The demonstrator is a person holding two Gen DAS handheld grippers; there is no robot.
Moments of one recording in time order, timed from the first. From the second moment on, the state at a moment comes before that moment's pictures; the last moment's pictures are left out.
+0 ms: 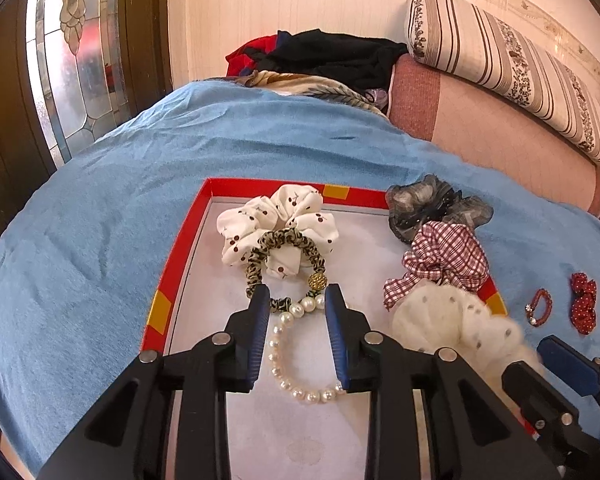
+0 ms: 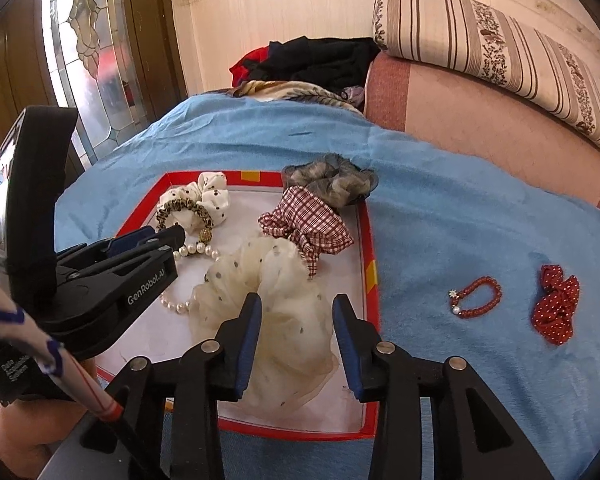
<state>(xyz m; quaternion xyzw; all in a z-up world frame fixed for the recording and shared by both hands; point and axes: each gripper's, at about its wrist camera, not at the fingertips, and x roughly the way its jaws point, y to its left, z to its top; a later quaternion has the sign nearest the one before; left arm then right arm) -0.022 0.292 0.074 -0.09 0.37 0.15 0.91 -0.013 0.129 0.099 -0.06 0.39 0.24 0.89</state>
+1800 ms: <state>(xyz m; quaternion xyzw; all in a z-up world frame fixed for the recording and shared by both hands) 0.075 0.035 0.034 -0.01 0.46 -0.15 0.87 0.091 -0.149 0.051 0.18 0.45 0.08 0.87</state>
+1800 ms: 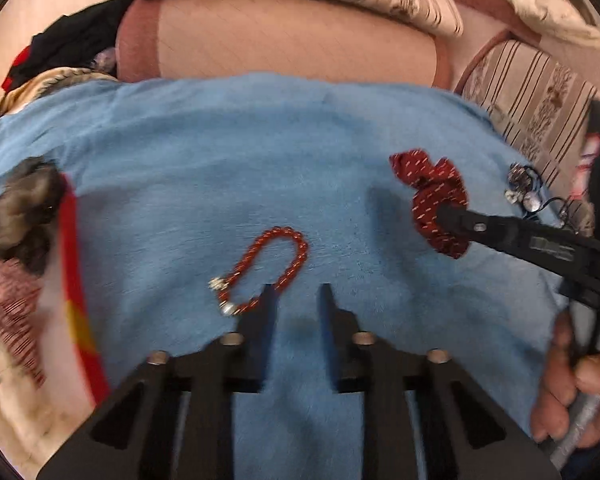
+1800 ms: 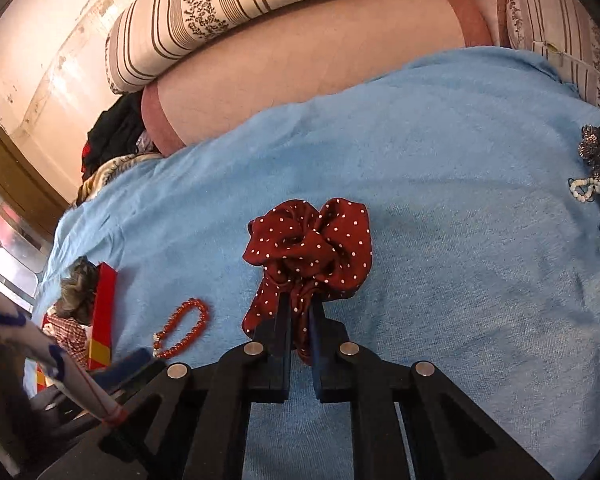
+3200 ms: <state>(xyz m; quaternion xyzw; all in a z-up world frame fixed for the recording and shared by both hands) -0.054 0.165 0.128 -0.06 0.32 -0.01 0.95 0.009 -0.044 0.120 0.09 0.38 0.23 0.89</state>
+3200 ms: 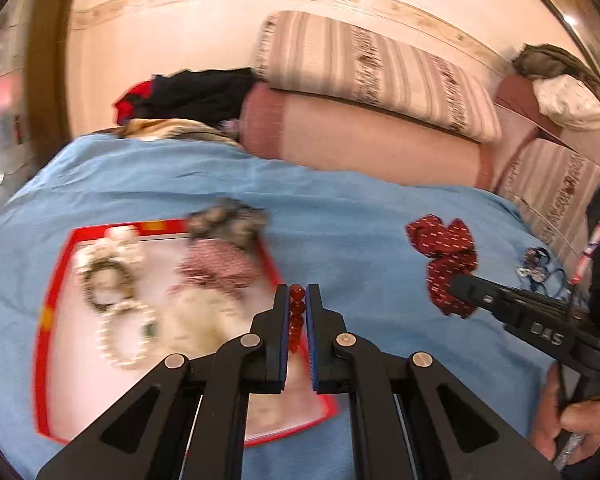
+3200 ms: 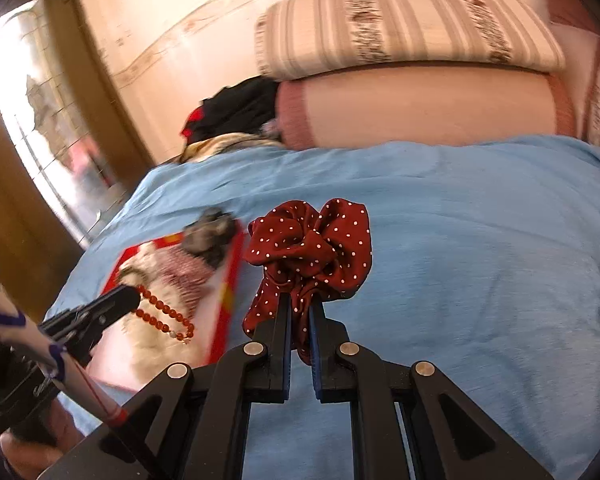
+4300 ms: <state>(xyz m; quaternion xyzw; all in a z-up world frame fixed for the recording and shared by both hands) -0.077 0.304 0.081 -0.10 0.36 0.14 0.91 -0.008 0.145 0.062 -0.03 0.47 0.30 0.83</state>
